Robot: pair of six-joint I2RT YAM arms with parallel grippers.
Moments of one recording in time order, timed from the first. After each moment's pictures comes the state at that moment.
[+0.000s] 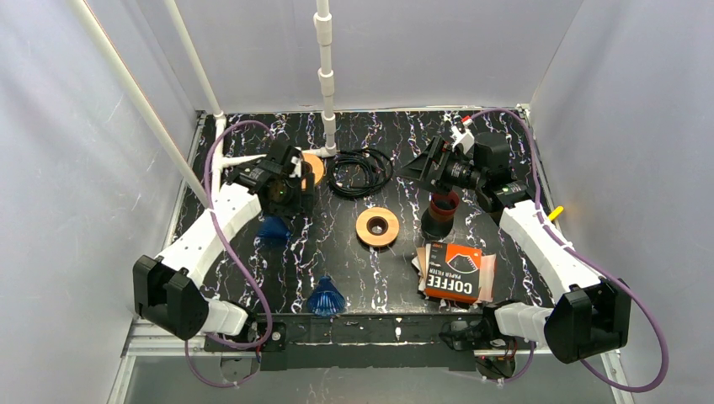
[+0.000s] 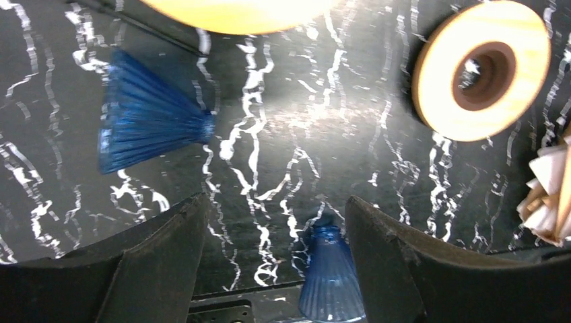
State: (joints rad) left arm -0.49 1.36 1.23 -0.96 -0.08 -0.40; right arm 0.31 1.21 0.98 -0.19 -0.62 0.78
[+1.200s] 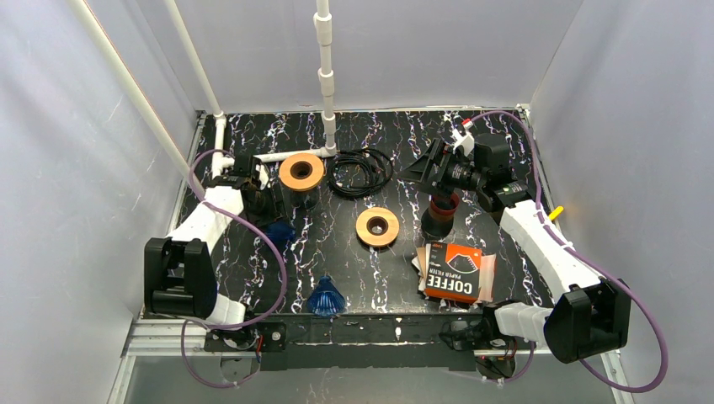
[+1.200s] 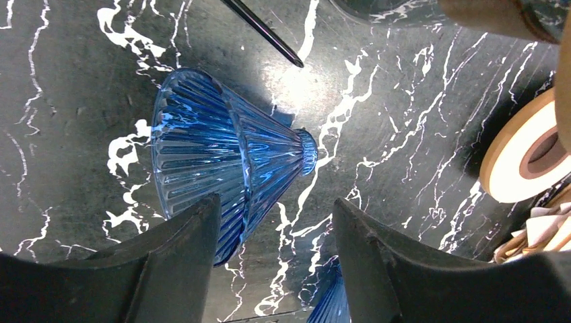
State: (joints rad) left arm -0.10 1.45 0.99 -0.76 0.16 -0.36; right arm 0.30 1.21 0.98 -0.24 -0.61 0.77
